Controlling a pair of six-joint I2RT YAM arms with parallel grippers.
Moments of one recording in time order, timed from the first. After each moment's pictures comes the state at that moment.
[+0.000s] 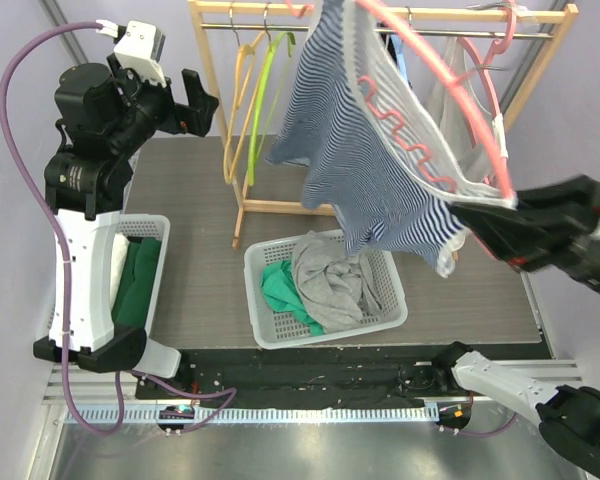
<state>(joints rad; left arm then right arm) -0.21 1.45 2.19 -0.81 0.18 0.00 0.57 0.94 2.00 -0.84 -0.38 0.08</state>
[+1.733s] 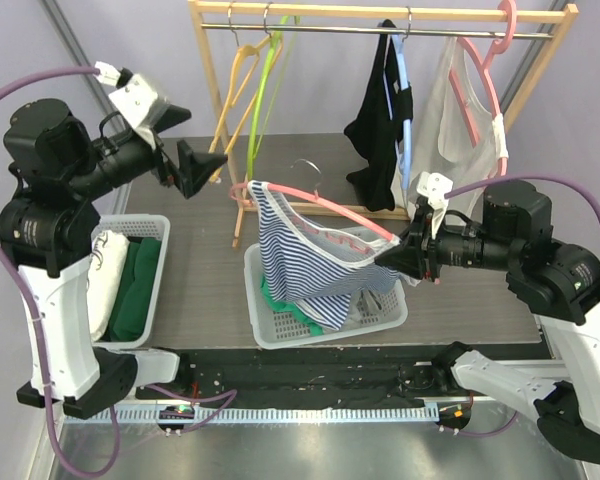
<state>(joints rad) -0.21 1.30 2.20 -0.96 0.61 0.25 0.58 0.94 1.59 -1.05 -0.58 -0.13</state>
